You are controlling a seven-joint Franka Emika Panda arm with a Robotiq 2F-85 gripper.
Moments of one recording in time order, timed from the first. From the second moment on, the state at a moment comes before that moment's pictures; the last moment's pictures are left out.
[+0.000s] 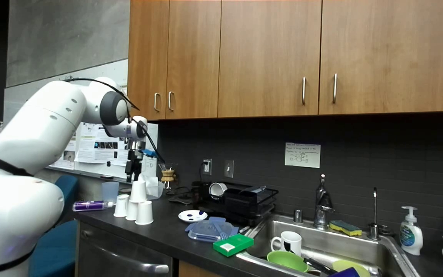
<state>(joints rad) 0.24 0.52 0.28 -1.38 -0.11 1.75 -1.50</state>
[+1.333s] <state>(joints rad) 0.22 0.54 0.28 -1.50 -0.07 1.93 -1.48</state>
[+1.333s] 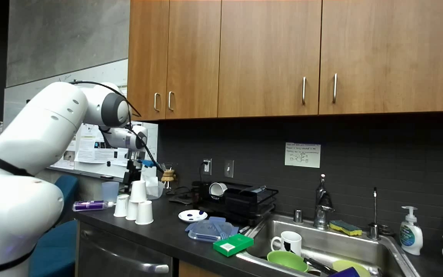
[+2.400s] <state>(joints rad) 0.22 0.53 0.28 -1.52 -0.07 1.94 -1.46</state>
